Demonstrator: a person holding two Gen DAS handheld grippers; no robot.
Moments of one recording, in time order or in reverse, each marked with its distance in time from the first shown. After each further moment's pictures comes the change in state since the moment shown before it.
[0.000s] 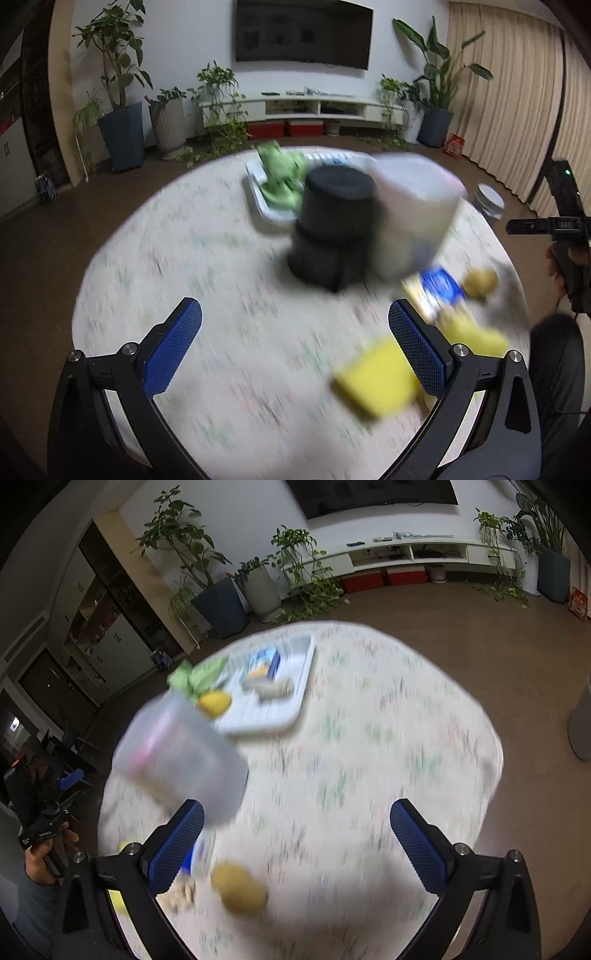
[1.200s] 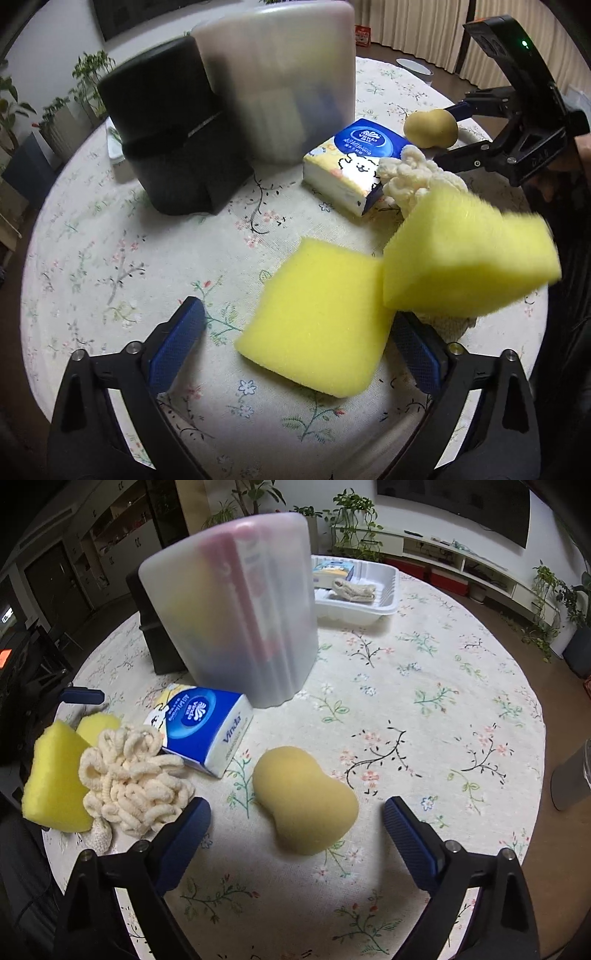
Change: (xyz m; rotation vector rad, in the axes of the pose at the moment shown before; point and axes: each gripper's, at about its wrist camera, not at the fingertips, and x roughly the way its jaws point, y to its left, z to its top) left arm 0.080 -0.064 -0.040 0.393 0.315 -0.206; right arm 0.069 0.076 -0.069 -0.304 0.157 -0.134
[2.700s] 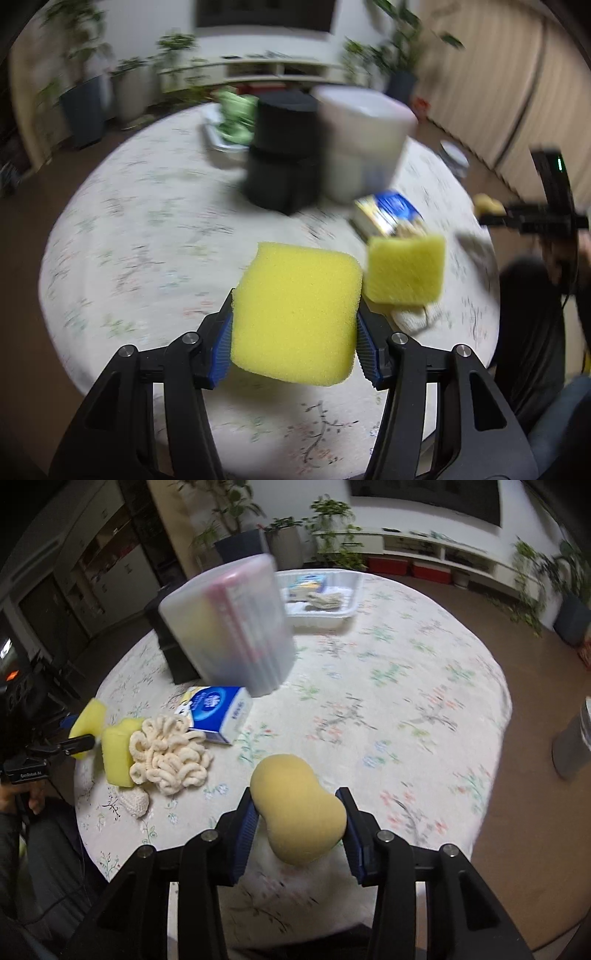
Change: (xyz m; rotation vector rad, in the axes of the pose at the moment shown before) left arm -0.087 0.042 -0.049 -0.376 -0.212 0.043; right arm -0.071 -0.031 -0.037 0.148 -0.051 0.030
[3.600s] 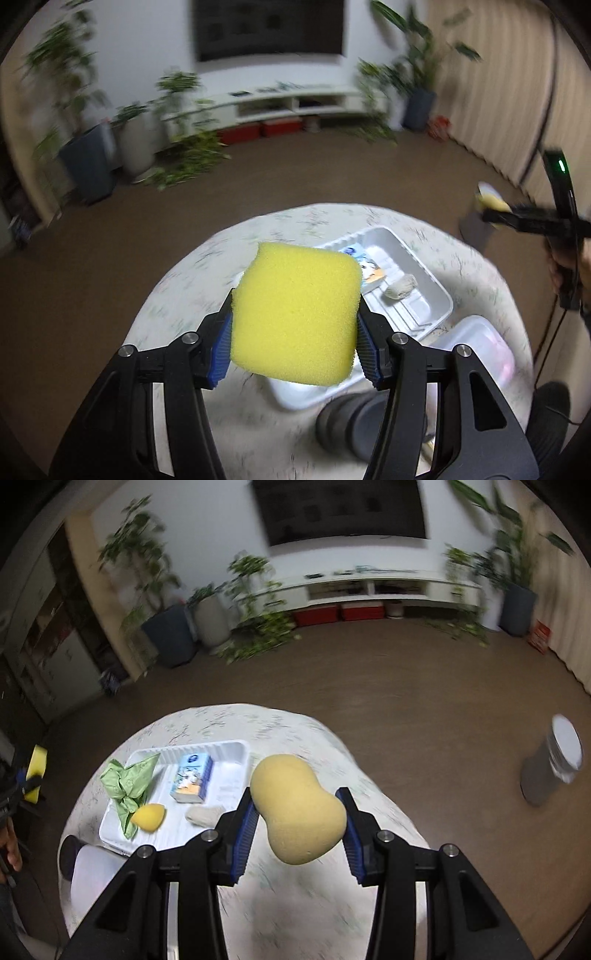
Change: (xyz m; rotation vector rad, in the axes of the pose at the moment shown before) left arm 0.089 0.025 0.277 0.147 -0.036 0.075; right arm 0.028 -0.098 0.259 0.117 -0.168 -0.127
